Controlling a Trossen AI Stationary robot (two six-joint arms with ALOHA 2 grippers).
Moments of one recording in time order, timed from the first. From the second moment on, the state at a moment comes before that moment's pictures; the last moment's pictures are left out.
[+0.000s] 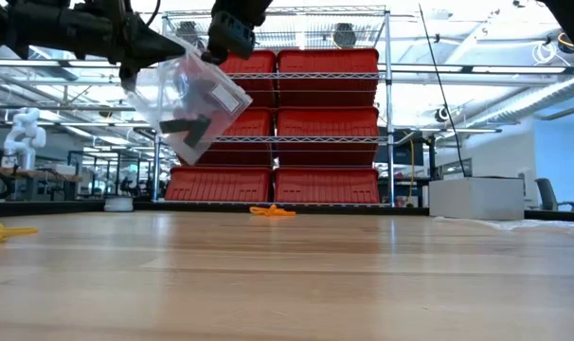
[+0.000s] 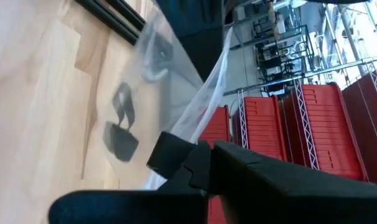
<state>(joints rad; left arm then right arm) 0.31 0.53 0.32 0.23 -0.02 -0.28 0.09 2.13 2.01 -0.41 0.80 -0.74</state>
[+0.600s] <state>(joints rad) 0.31 0.53 0.32 0.22 -0.01 -0.23 0.08 1.93 1.48 -0.47 0.36 -0.02</state>
